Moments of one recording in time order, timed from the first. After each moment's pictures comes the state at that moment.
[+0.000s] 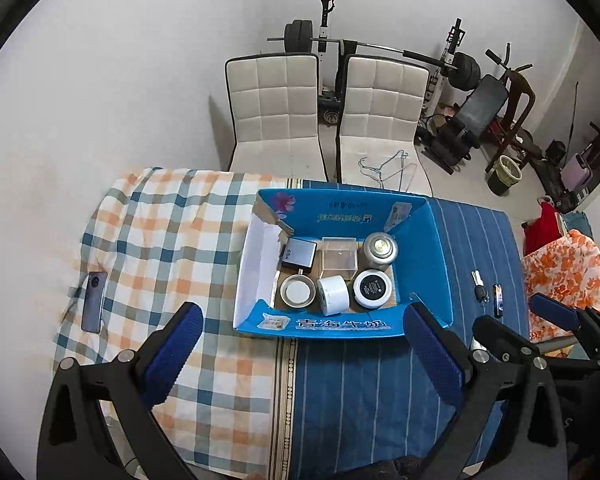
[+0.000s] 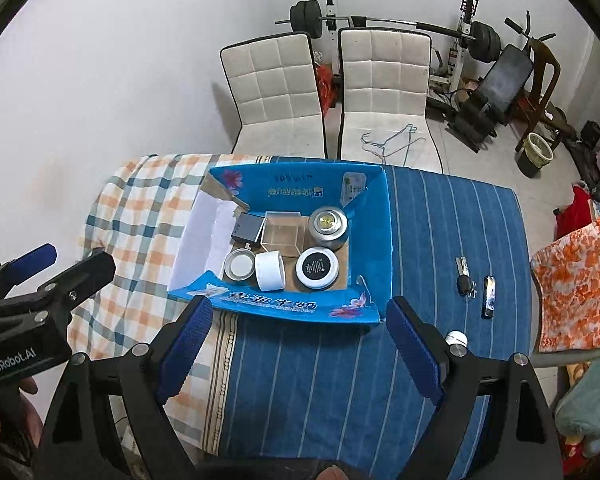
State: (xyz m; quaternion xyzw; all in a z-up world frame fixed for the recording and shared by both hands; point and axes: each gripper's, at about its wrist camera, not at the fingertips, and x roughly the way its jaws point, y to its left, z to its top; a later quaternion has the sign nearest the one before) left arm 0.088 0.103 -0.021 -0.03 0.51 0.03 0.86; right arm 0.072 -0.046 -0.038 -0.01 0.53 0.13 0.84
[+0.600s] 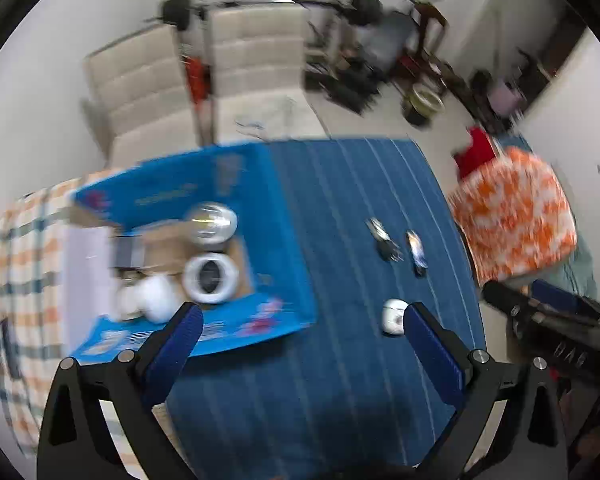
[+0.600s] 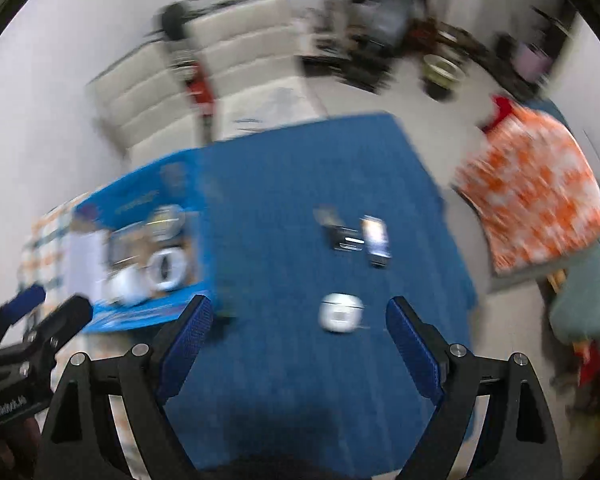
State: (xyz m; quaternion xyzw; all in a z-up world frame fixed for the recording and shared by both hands) left arm 0.141 -0.105 -0.117 0.02 0.57 -0.14 0.81; right arm 0.097 -0.280 -0.112 0.09 0.57 -0.08 0.81
